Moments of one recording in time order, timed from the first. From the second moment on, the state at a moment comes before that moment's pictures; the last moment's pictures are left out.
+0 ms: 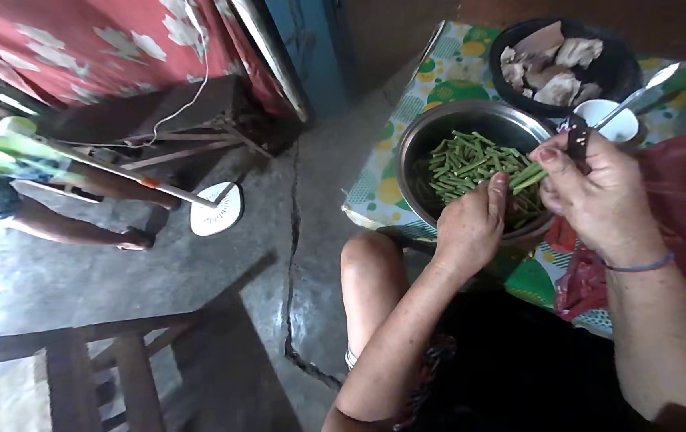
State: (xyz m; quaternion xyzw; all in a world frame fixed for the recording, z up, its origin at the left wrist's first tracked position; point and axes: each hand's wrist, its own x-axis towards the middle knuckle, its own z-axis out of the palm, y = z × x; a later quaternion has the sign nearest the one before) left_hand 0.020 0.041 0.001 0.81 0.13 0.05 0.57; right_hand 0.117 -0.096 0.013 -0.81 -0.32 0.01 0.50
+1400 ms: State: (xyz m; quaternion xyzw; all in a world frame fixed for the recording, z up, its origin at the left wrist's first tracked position) left_hand 0.016 0.050 -0.006 0.74 0.02 0.04 0.68; right_hand 0.104 -0.095 0.009 -0.80 -0.35 0.01 0.49
